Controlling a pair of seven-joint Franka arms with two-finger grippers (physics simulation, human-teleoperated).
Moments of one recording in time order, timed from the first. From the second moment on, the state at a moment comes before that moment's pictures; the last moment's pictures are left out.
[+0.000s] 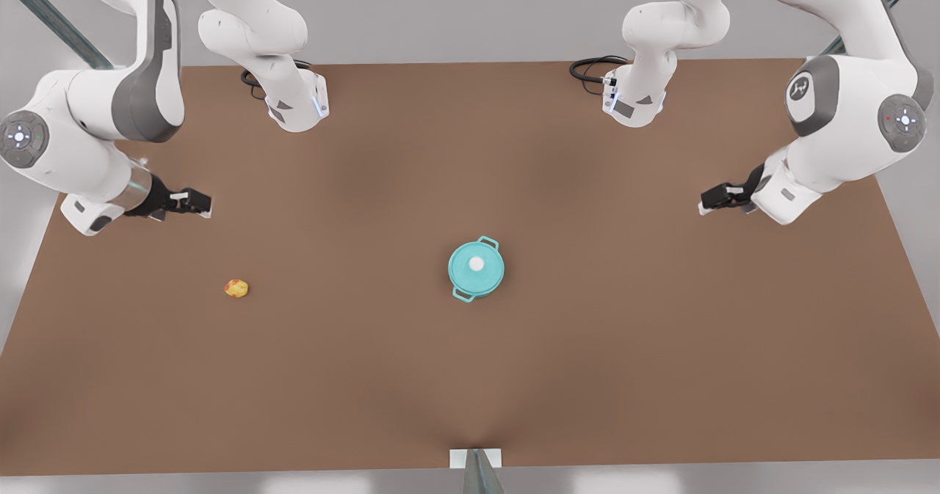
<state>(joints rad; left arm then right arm) 0.02 0.04 -0.05 -1.66 -0.15 1.61 -0.06 0.01 0.02 -0.05 -1.72 0.02 1.61 -0.10</state>
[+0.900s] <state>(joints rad) -0.71 0.87 -0.10 -1.19 0.14 2.06 -0.76 0.06 0.34 -0.02 -1.88 -0.16 2.11 -0.61</state>
